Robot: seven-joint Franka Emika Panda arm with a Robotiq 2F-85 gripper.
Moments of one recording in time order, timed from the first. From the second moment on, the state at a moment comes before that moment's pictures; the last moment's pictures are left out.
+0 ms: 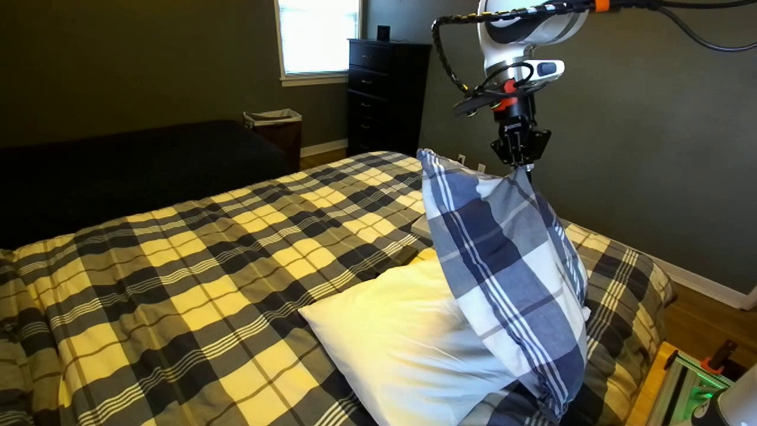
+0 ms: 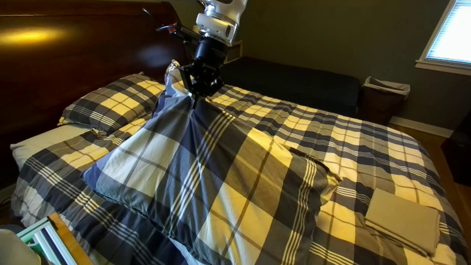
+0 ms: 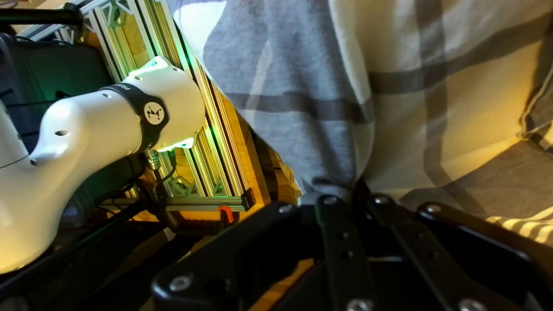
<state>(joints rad) -0.05 0.02 -0.04 -1.85 0.00 1.40 1.74</state>
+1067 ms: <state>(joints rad) 0.03 0.25 -0.03 -1.65 0.08 1.34 1.78</state>
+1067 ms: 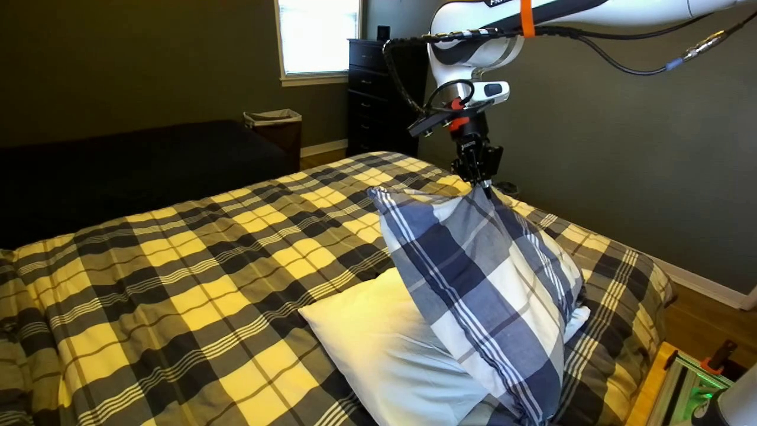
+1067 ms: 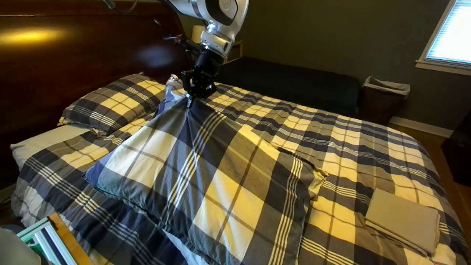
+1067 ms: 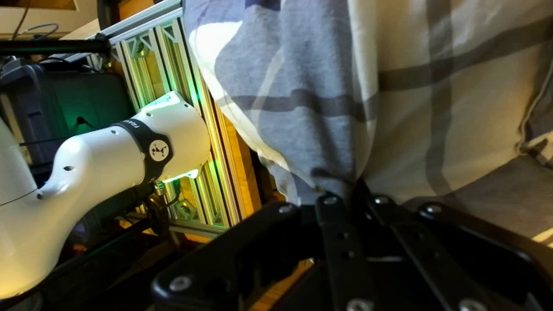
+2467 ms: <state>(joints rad) 0.07 0.15 -0.01 -1.78 -0.07 1.70 1.52</state>
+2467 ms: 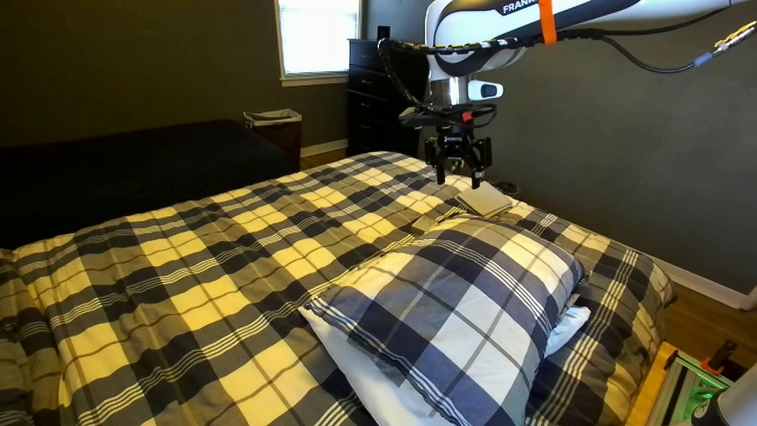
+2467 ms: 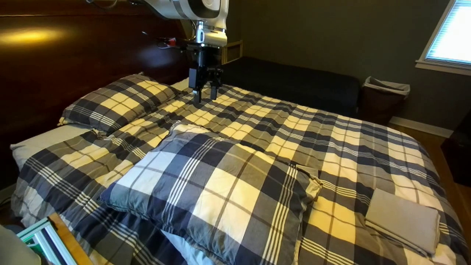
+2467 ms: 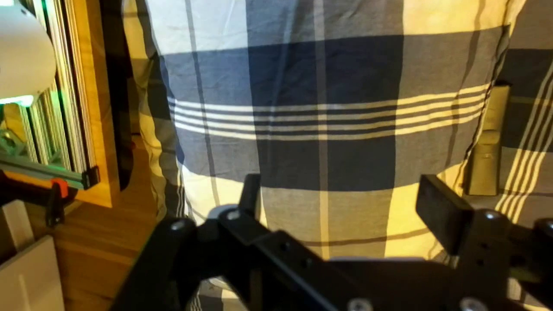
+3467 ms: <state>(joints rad) 0.01 -0.16 -0.01 -2.02 -0.24 1.69 1.01</state>
